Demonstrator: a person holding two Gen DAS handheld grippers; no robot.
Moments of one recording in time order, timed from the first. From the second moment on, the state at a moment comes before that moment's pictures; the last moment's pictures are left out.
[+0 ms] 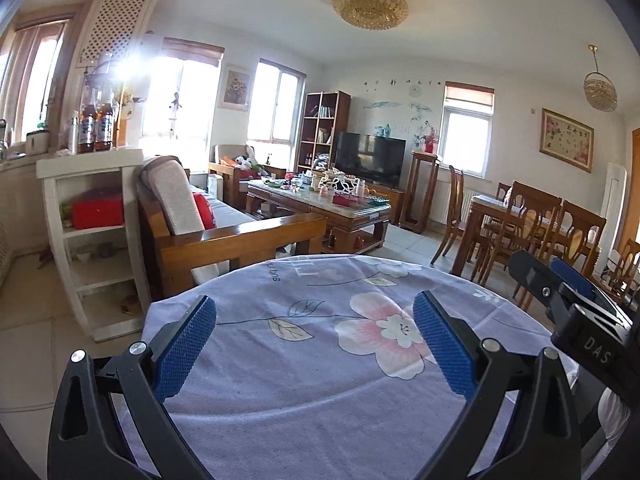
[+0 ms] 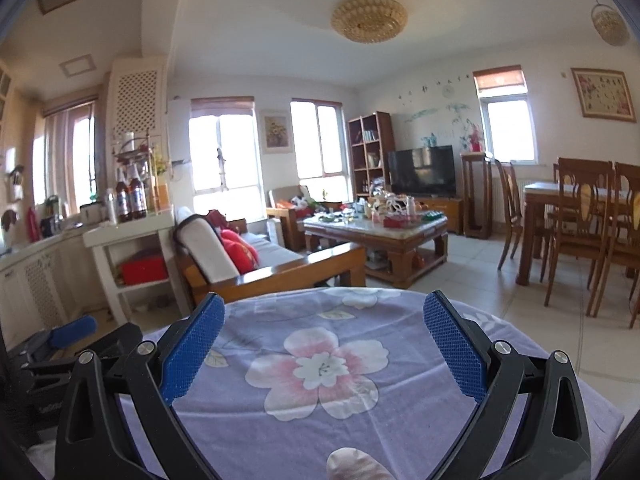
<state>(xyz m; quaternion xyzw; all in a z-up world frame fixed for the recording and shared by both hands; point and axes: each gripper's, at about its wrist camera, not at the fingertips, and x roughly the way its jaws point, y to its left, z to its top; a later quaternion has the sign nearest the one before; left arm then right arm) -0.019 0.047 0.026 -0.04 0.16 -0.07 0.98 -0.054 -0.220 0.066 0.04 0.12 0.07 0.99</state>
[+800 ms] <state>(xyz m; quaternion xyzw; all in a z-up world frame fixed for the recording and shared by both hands) -0.028 0.050 0.036 -0.02 0.11 0.00 0.99 -0.079 -0.248 0.069 0.06 0.07 0.05 0.99</state>
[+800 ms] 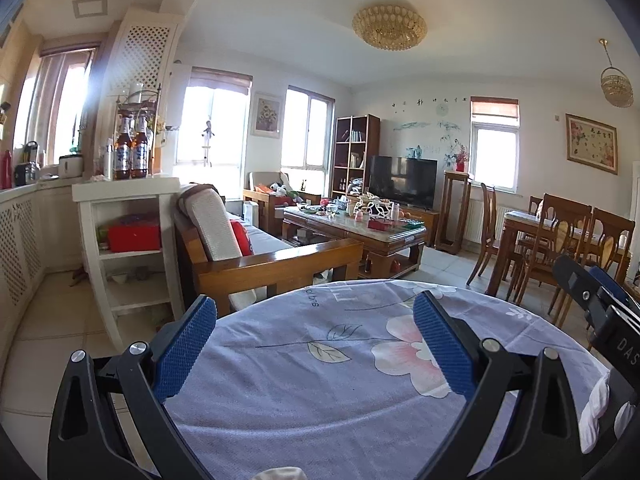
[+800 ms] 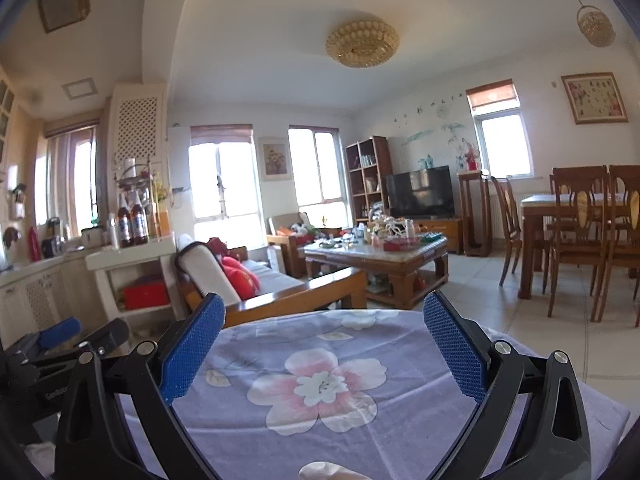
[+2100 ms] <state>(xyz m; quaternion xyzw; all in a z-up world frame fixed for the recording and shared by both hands) -0.024 0.049 0.038 -0.02 0.13 0.01 0.99 -0.084 -0.250 0.068 0.06 0.06 0.05 0.99</state>
